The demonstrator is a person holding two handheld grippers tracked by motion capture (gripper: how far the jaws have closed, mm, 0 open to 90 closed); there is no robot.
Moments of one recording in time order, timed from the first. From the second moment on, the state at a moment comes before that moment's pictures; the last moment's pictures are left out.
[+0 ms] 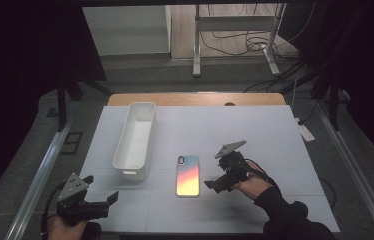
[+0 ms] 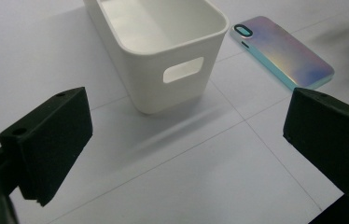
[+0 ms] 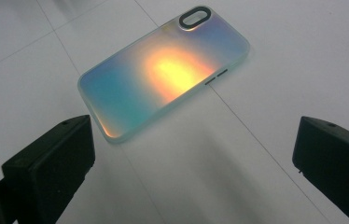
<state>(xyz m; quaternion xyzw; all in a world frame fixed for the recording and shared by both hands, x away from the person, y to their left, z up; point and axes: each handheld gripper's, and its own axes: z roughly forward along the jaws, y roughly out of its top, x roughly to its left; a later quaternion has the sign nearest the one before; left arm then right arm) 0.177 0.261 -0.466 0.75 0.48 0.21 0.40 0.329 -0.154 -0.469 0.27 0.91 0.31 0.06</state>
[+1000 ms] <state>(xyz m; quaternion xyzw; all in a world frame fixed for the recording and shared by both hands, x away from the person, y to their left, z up) 0.178 0.262 -0.466 0.75 0.48 0.21 0.40 0.337 -0.098 -0.479 0.20 0.93 0.31 0.04</state>
